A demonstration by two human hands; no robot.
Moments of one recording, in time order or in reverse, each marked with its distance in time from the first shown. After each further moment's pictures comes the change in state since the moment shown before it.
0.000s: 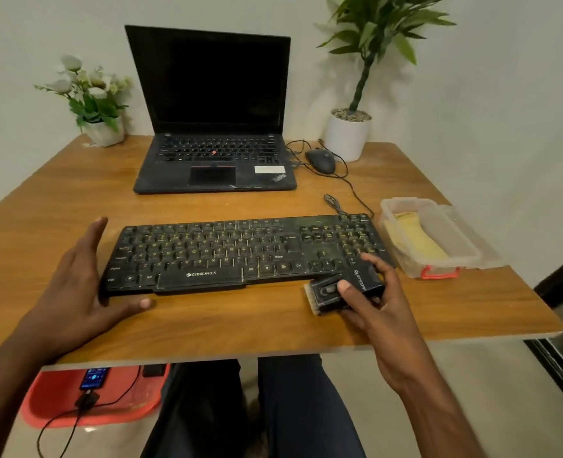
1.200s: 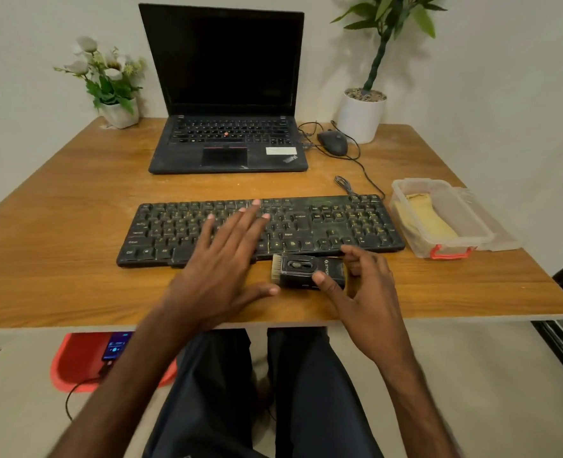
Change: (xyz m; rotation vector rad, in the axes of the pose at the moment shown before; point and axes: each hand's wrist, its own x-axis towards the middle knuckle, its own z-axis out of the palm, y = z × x) left_hand 0.001 0.129 0.066 0.435 -0.187 0.461; right_hand -0.007 0.016 0.013 -0.722 0.012 -0.226
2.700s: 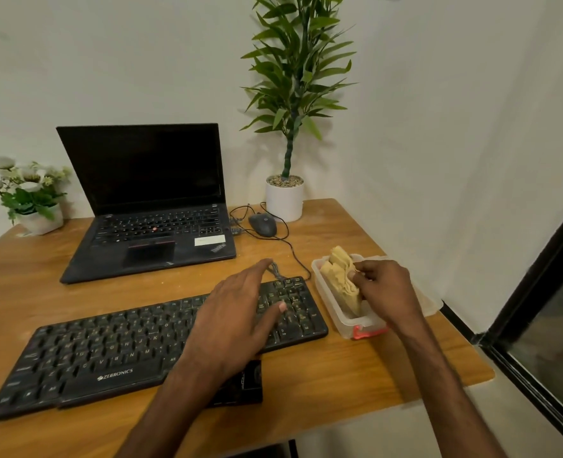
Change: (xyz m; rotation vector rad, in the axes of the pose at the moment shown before) left_hand 0.125 0.099 -0.030 -0.351 0.164 -0.107; right_hand 0.146 0.052 -0.136 -0.203 0.203 0.079
